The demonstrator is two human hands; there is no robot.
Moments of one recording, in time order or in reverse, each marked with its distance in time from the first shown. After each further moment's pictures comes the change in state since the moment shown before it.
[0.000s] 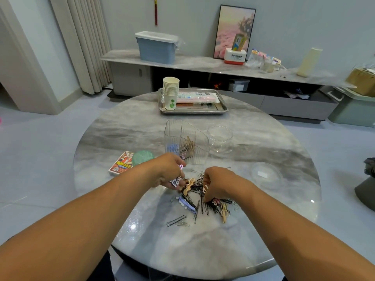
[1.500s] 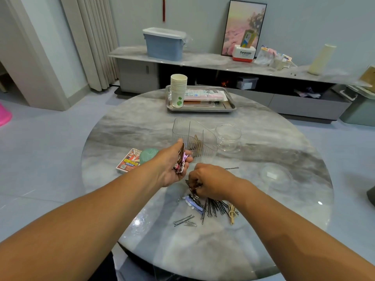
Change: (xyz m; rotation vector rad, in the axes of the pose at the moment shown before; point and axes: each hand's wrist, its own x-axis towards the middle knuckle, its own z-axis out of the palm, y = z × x) left_hand 0.000 0.007 -0.003 -0.766 0.114 -0.138; right_hand 0.031 -0.014 0.018 -0.246 0.179 -0.525
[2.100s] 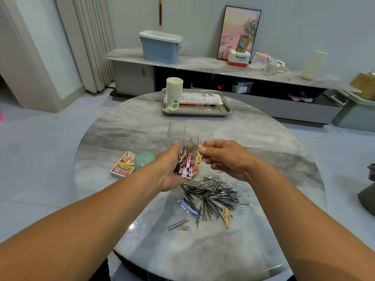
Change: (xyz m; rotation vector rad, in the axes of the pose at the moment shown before) left_hand 0.001 -0.002 0.013 -0.174 -0.167 -0.053; right_hand -0.013 0.029 -0.060 1.443 0.192 0.381
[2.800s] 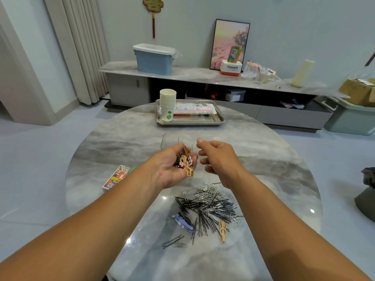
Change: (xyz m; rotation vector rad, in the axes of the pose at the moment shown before) left_hand -0.010 0.030 0.026 -0.301 -0.076 0.013; right_hand 0.008 -0.009 0.020 -0.007 0.381 -0.166
